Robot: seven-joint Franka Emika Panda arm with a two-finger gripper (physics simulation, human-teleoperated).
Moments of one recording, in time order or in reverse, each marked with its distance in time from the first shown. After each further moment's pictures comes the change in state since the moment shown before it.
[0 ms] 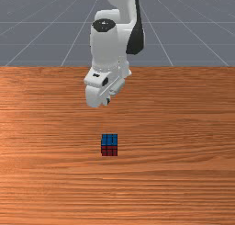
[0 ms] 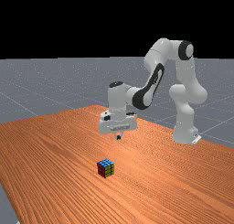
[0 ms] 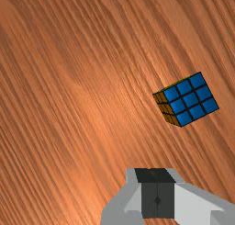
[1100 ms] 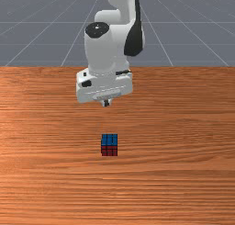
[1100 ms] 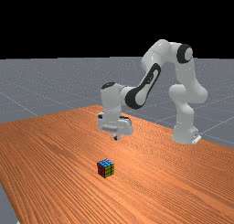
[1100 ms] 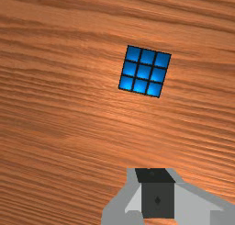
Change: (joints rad) arm 0.078 0.075 -0.098 0.126 0.112 -0.142 0.774
